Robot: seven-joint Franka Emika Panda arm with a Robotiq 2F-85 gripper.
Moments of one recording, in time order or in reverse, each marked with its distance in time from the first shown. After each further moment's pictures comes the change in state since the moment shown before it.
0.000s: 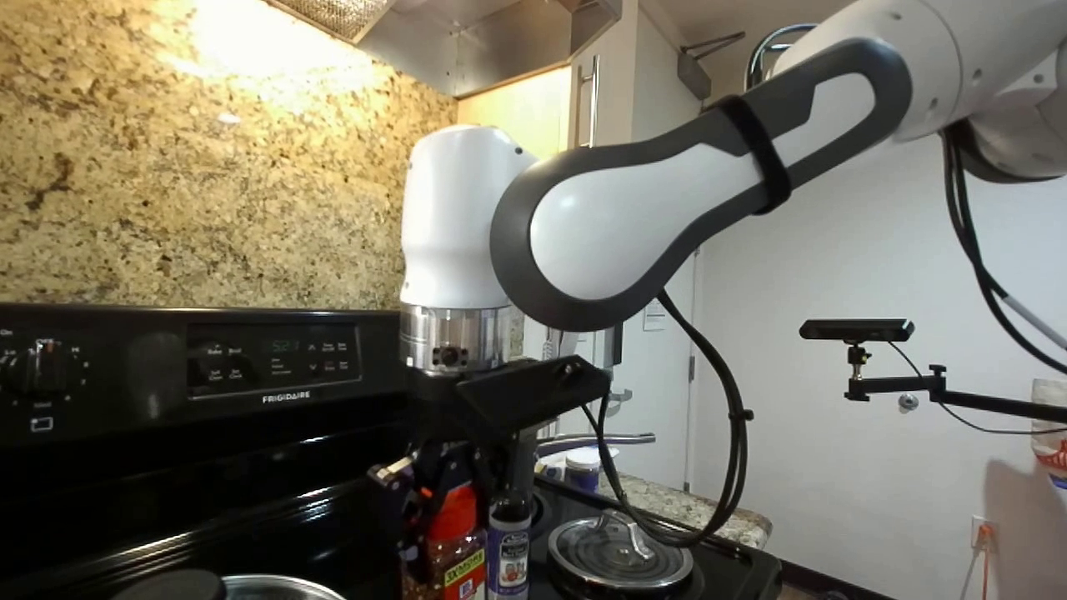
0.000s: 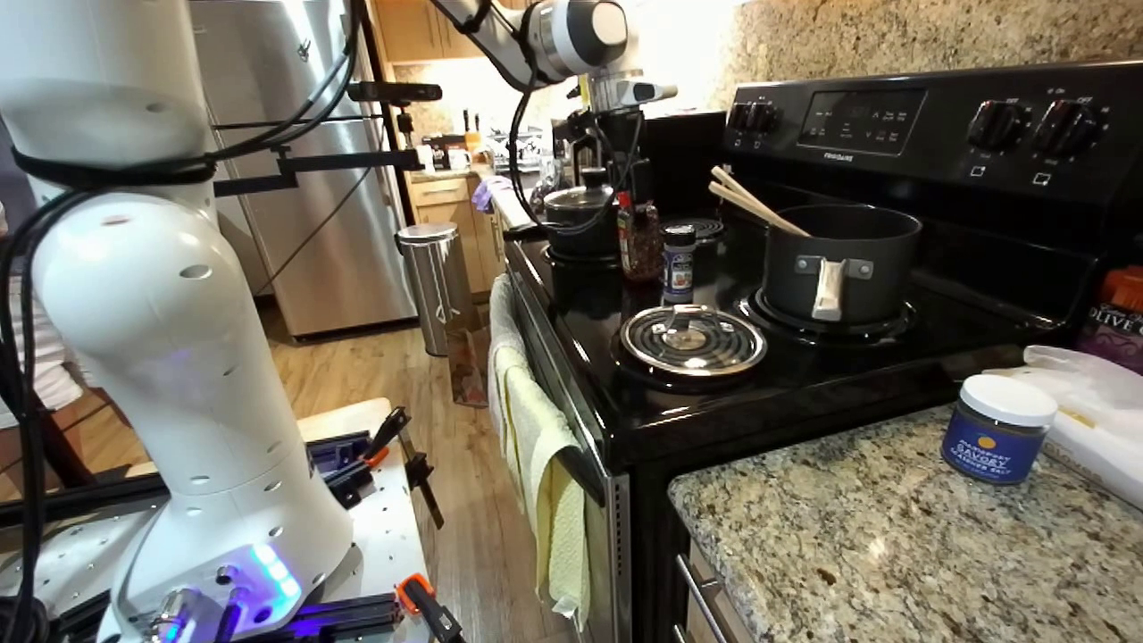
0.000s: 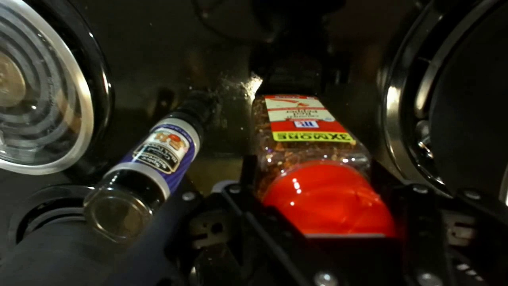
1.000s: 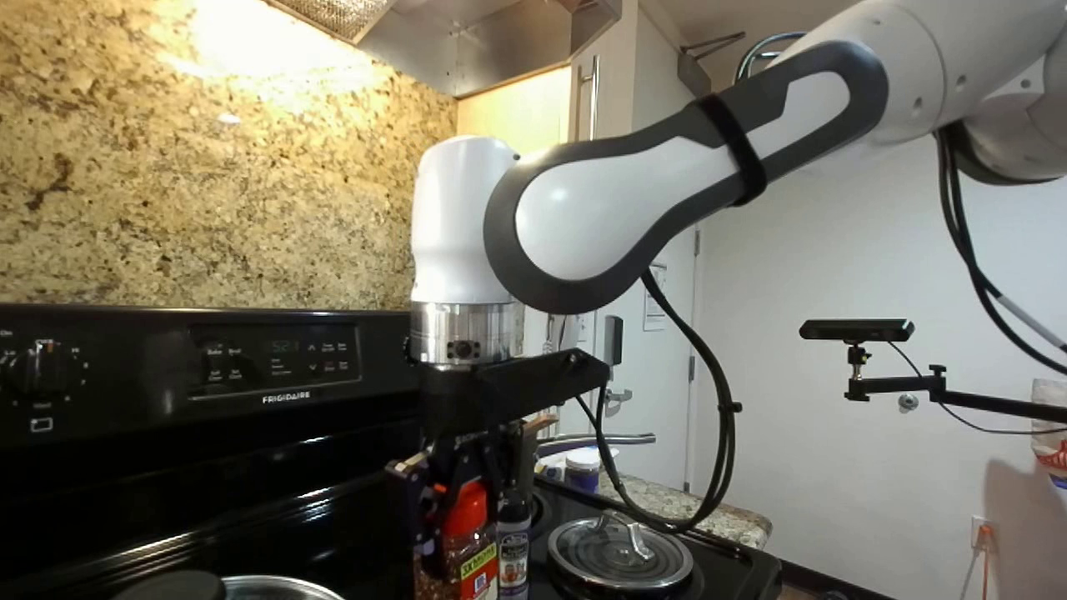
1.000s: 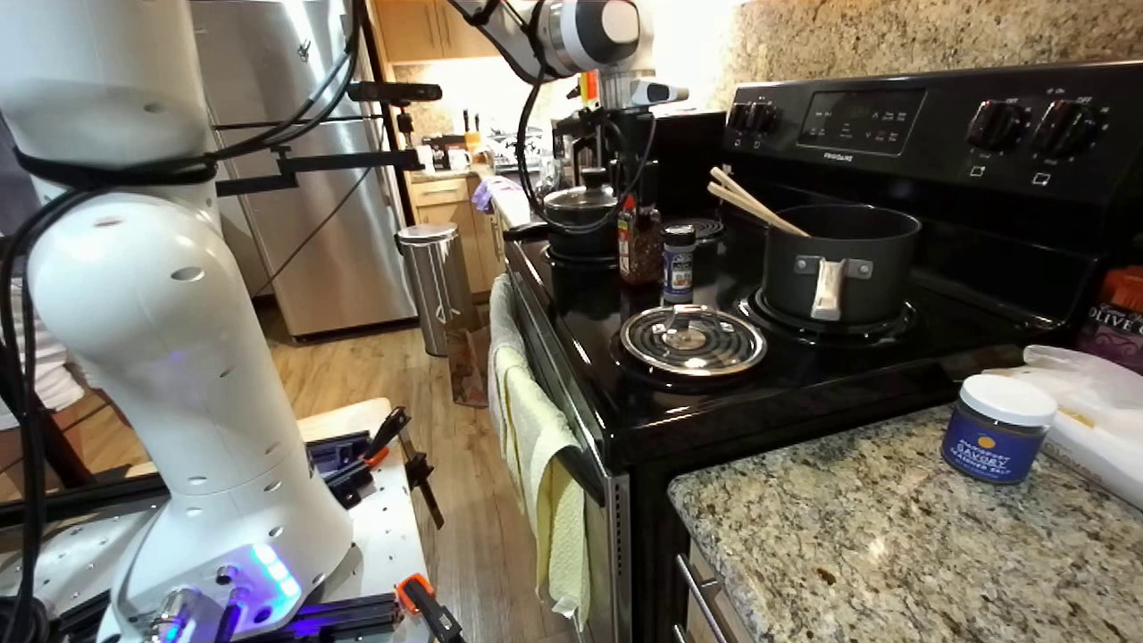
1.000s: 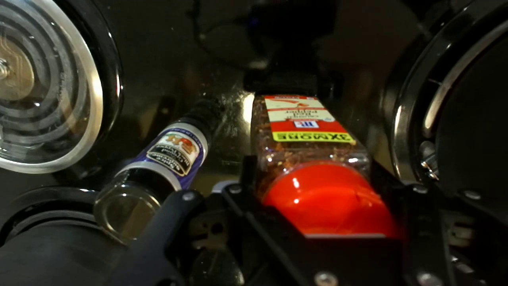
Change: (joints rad) arm -0.036 0.003 0.000 0.012 0.074 -0.038 -0.149
